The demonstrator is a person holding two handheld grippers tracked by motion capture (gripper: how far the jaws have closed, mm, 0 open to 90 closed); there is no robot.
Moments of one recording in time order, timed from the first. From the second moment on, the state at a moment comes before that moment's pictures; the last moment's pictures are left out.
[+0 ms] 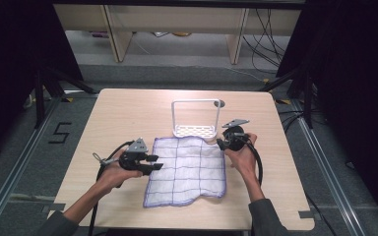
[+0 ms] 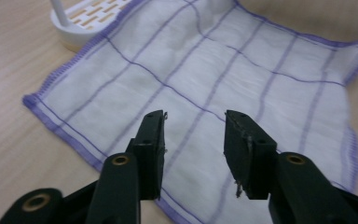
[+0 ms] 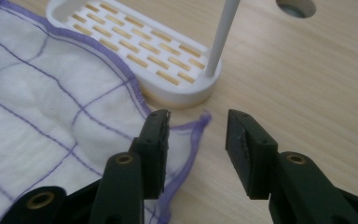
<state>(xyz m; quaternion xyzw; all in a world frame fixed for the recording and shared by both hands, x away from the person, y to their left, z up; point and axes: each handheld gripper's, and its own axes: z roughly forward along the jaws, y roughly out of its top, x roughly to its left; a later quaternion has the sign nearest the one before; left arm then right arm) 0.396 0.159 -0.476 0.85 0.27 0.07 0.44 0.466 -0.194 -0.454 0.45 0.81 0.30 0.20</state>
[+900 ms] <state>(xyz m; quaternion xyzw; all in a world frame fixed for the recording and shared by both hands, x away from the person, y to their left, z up) 0.300 0.171 -0.504 0.87 0.24 0.09 0.41 0.305 -0.195 -0.476 0.37 0.86 0.34 0.11</state>
